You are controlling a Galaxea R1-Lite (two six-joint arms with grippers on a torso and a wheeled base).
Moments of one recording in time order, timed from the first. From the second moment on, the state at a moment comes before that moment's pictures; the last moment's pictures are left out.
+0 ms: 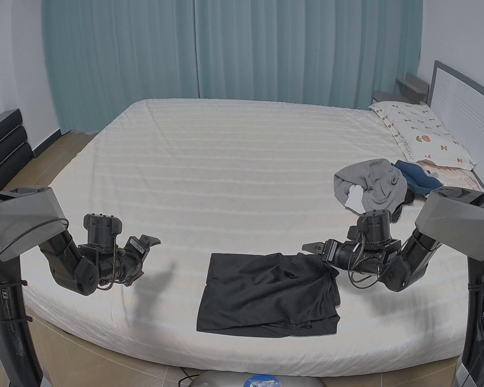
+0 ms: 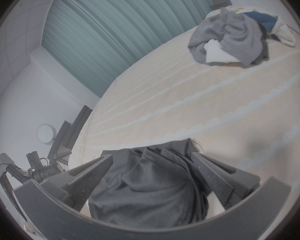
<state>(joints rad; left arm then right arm) -0.11 2.24 -0.76 -0.84 -0.15 -1.06 0.31 2.35 -0.90 -0.92 0.20 0.59</state>
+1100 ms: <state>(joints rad) -0.11 2.24 -0.76 -0.84 -0.14 -1.06 0.28 2.41 -0.95 -0.85 0.23 0.58</state>
